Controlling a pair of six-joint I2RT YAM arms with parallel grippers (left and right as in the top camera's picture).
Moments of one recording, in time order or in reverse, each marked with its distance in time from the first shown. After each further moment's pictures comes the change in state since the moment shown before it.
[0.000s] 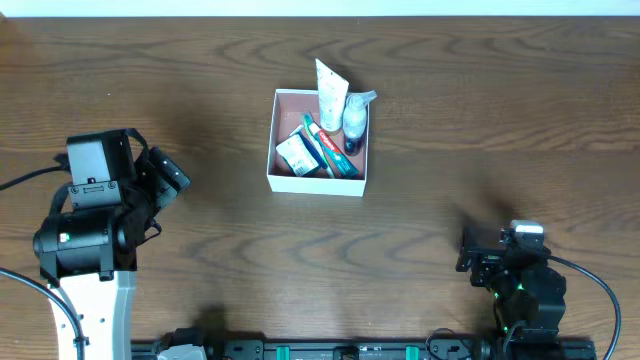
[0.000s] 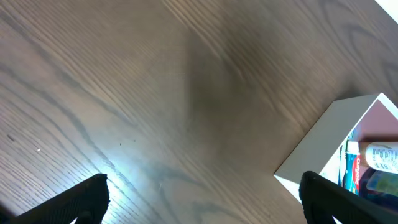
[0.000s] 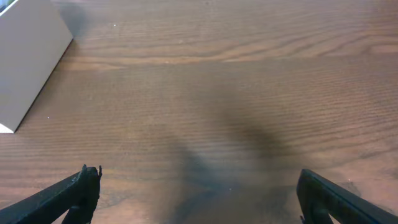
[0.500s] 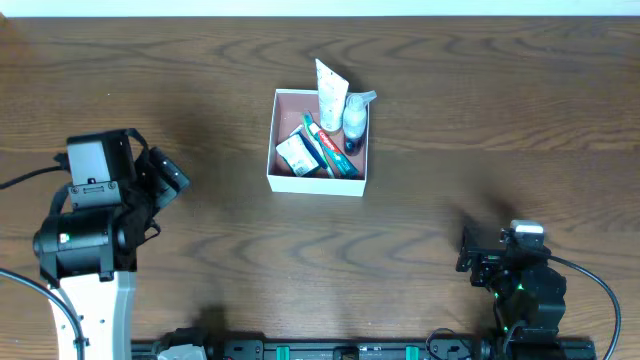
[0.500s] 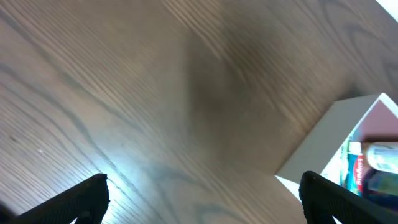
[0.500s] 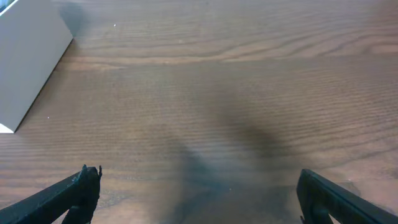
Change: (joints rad) left arm 0.000 -0.005 0.000 0.002 -0.019 0.019; right arm 0.000 0.000 0.000 0.000 0.000 0.000
